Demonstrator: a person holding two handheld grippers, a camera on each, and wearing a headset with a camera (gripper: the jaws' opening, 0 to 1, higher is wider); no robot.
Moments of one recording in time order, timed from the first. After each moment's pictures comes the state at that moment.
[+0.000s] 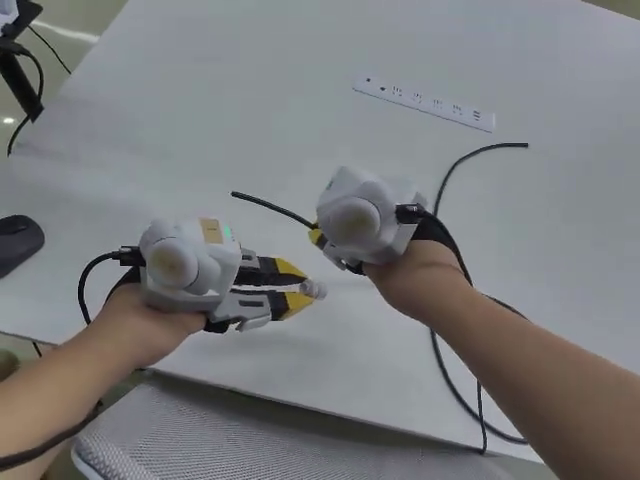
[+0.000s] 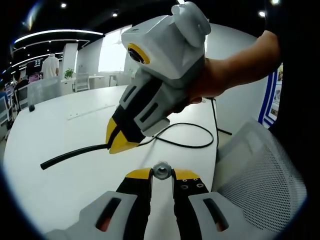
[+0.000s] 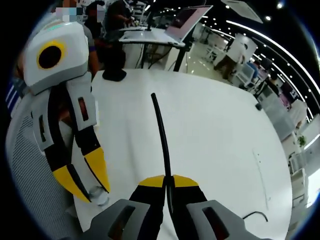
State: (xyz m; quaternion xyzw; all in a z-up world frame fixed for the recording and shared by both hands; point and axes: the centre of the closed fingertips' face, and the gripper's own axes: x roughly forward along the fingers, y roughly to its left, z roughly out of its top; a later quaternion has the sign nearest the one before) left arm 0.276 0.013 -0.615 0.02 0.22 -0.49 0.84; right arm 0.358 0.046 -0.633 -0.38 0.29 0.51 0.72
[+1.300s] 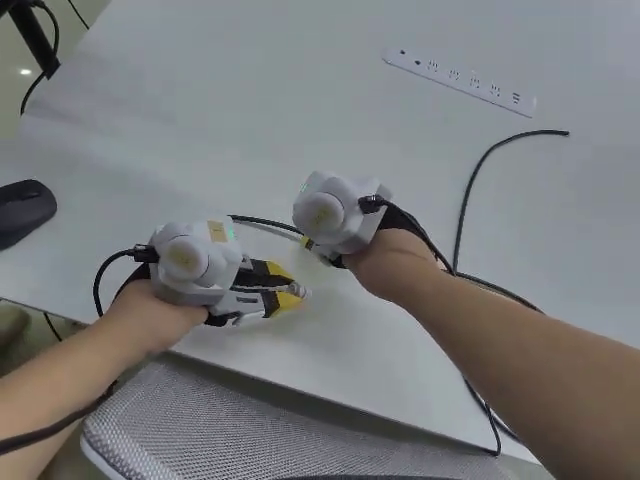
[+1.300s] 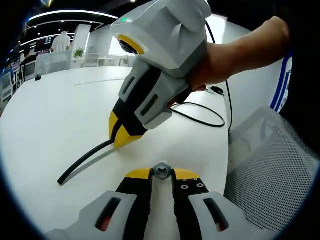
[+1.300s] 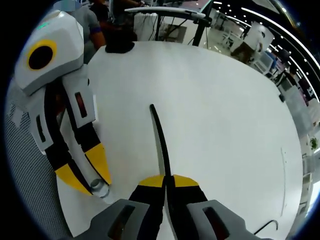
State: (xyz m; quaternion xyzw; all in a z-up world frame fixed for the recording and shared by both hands) left arm 0.275 0.036 -0.688 0.00 0.29 -0.46 0.84; right arm 0.355 0.065 -0.714 -0.41 0.35 0.53 0.65
